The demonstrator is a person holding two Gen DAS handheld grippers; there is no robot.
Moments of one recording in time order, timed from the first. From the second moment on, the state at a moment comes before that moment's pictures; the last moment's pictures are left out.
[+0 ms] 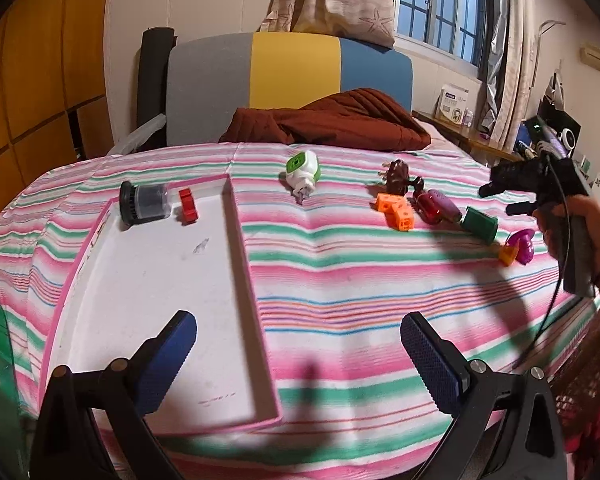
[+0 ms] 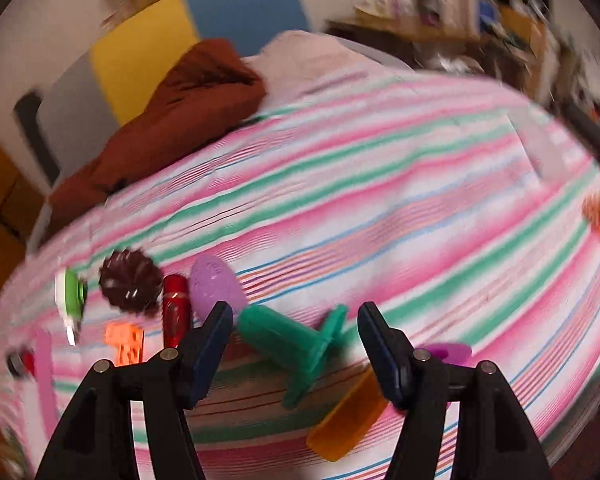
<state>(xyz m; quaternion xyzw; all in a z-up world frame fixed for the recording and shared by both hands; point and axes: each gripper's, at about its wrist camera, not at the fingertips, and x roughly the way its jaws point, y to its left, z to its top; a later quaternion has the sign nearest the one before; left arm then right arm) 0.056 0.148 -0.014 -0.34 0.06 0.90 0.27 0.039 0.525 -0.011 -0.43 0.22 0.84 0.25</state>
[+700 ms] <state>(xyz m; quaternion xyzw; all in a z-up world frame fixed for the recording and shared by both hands) 0.028 0.217 -0.011 -0.37 0.06 0.88 0.30 0.032 0.546 -0.036 -0.49 0.22 0.82 0.20</state>
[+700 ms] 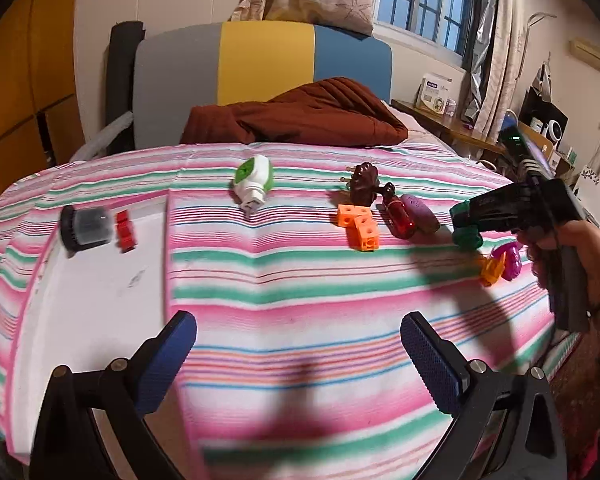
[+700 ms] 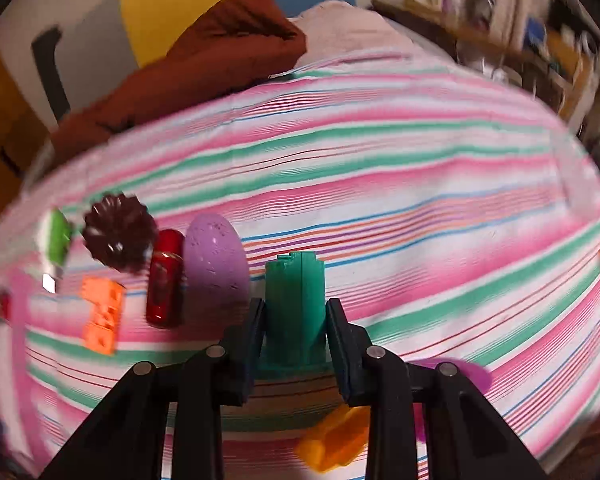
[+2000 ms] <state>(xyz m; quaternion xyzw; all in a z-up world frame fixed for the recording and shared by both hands) -0.044 0.314 -0.065 -0.37 0.12 0.87 0.31 0.049 0.545 -0.030 -0.46 0.30 0.82 0.16</state>
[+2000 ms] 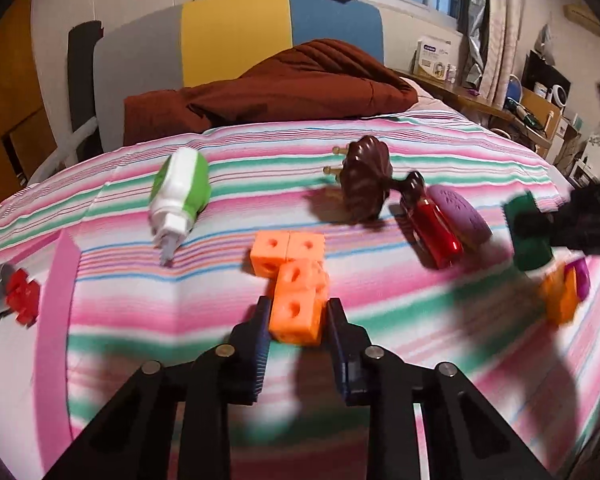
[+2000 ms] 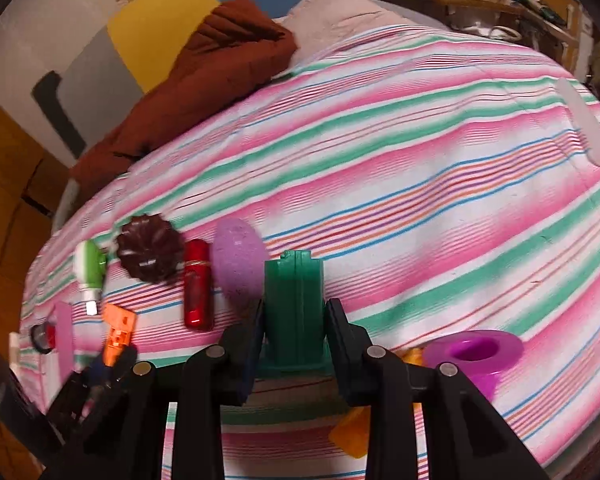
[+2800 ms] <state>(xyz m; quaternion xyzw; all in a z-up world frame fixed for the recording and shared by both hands) -0.067 0.318 -0.061 -0.41 0.07 0.86 0.29 0.020 0.519 -0.048 -0.50 0.29 0.81 0.11</state>
